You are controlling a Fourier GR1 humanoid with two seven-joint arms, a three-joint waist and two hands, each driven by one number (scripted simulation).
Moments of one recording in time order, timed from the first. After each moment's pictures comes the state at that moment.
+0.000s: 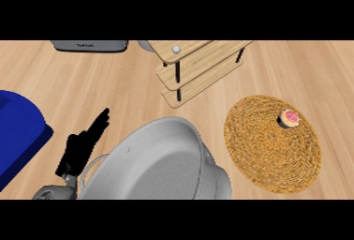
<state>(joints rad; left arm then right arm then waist) -0.05 0.19 -0.07 -1.36 -0.07 -0.09 0.06 -1.11 -0.46 -0.22 -0.98 0.70 0.29 0.06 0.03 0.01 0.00</state>
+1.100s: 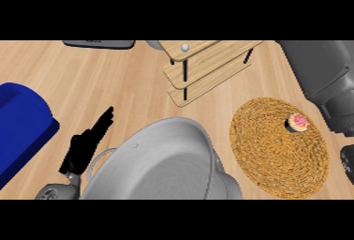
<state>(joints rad) -0.06 0.18 -0.08 -1.37 -0.09 -0.11 0.05 -1.45 -0.30 -0.17 -0.30 0.85 0.07 -0.09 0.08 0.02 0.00</state>
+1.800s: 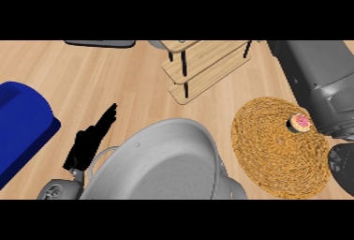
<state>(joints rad) -0.09 0.16 -0.08 -1.36 -0.10 -0.10 0.06 -1.45 -0.25 -0.58 -0.22 0.45 0.11 -0.07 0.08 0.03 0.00</state>
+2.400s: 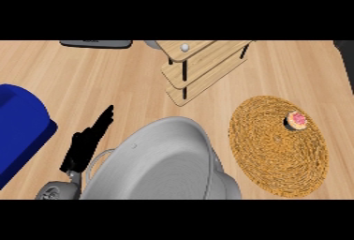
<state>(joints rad) -0.08 0.17 -0.07 -1.36 -0.10 -0.10 0.05 -1.38 -0.46 -0.73 -0.26 0.34 -0.11 -0.08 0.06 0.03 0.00</state>
